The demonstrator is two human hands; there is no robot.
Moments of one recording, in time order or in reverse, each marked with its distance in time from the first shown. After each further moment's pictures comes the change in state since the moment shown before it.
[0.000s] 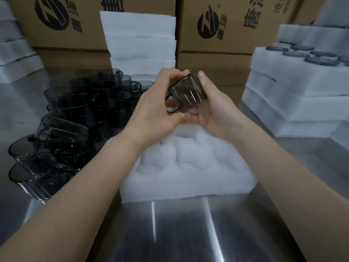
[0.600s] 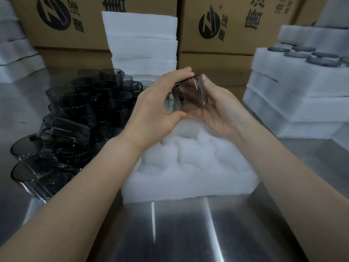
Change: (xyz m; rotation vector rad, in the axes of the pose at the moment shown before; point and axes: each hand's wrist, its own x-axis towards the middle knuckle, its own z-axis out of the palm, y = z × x) left_hand -0.001 -0.003 -0.002 0.082 0.065 0.164; right_hand 0.003 -0.001 -0.006 0.144 0.063 -0.068
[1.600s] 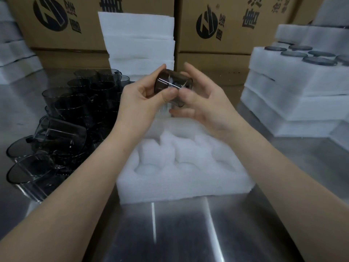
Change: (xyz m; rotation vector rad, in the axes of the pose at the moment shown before) left_hand 0.006 -0.001 -0.005 -0.496 0.183 -0.385; right_hand -0.004 0.008 0.004 -0.234 -0.039 -0.153
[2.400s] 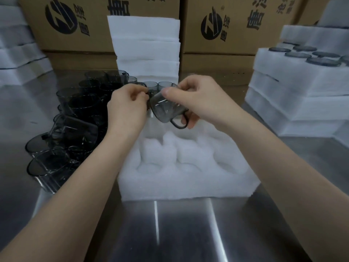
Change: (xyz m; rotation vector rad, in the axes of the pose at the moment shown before) left_hand -0.005 0.006 -0.024 0.417 0.297 -0.252; right_hand -0.001 -0.033 0.036 -0.671 0.055 0.086
